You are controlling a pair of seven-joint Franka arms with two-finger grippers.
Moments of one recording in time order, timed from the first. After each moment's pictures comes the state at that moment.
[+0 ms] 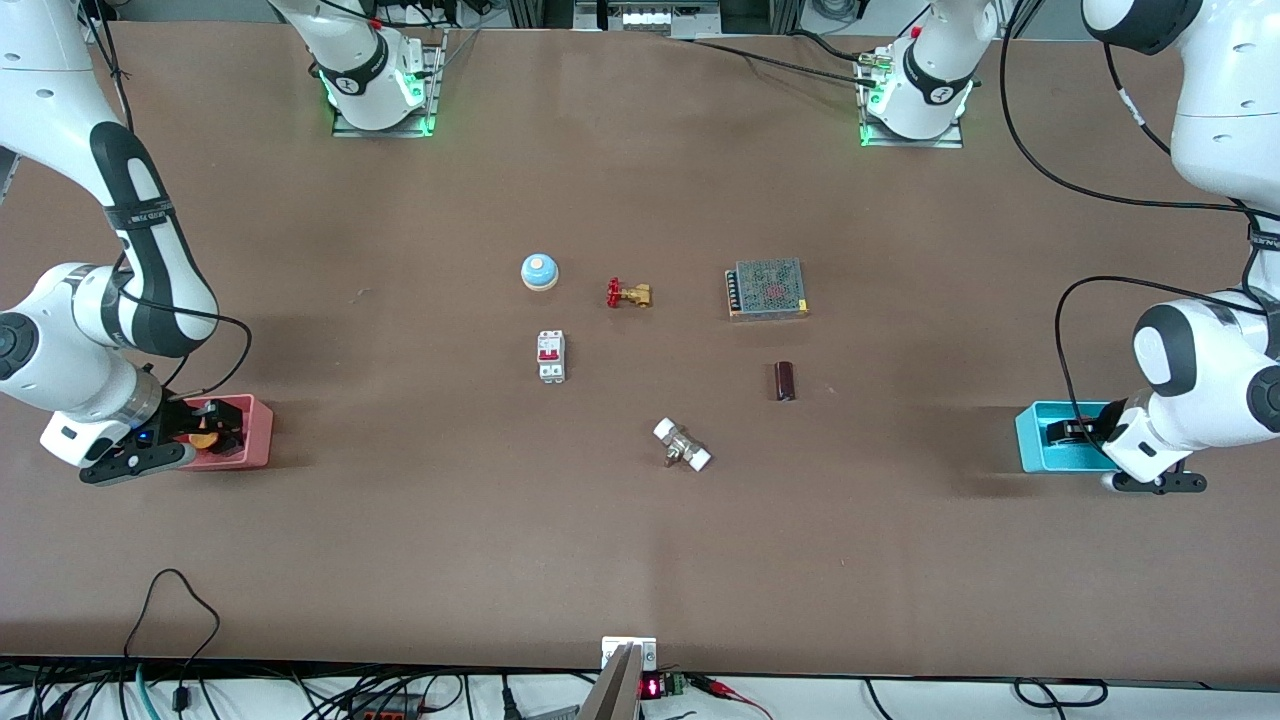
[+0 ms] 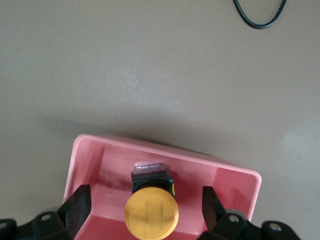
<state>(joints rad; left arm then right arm) 0.28 0.73 -0.04 -1.59 0.07 2.24 0.19 -0.29 0.64 0.12 -1.70 -0.15 2.45 -0.40</state>
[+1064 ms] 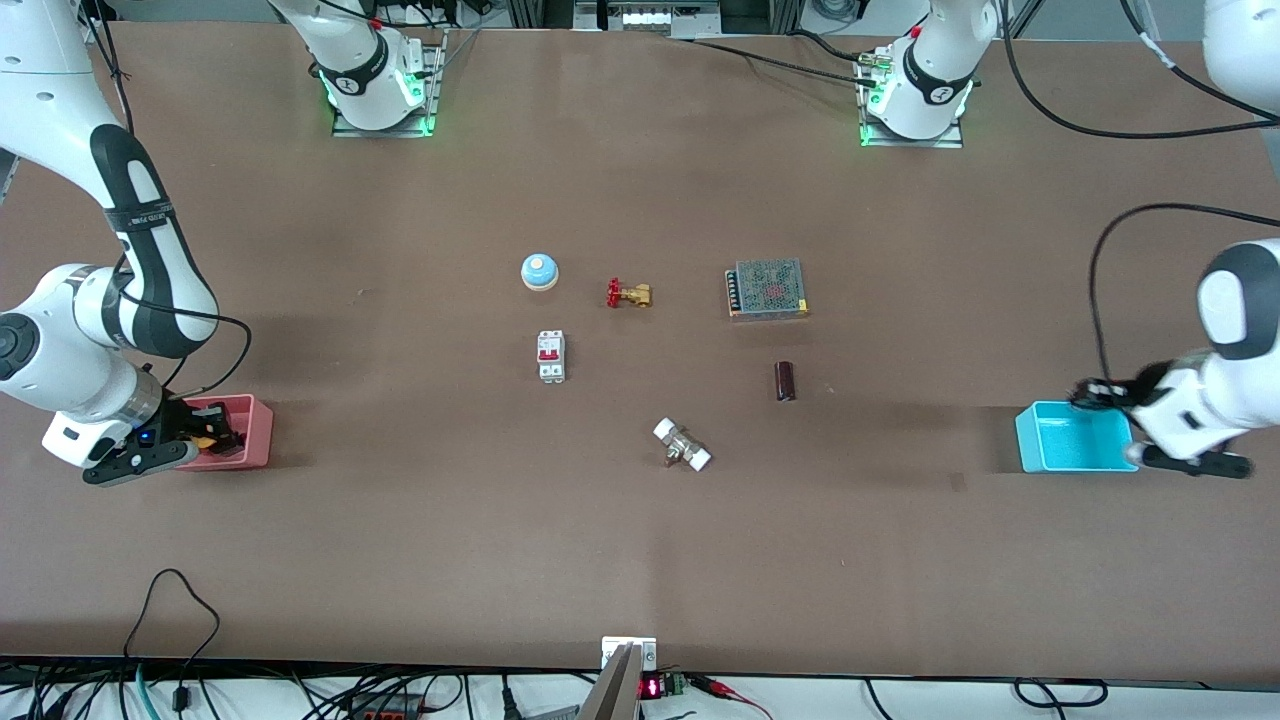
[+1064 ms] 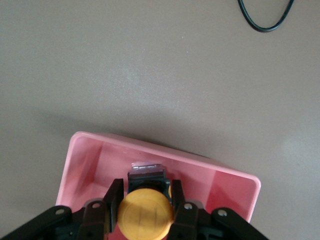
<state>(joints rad) 0.20 0.51 -0.12 -1.50 0.07 1.75 0.21 -0.30 0.64 0.12 -1.70 -0.15 2.46 -0.45</state>
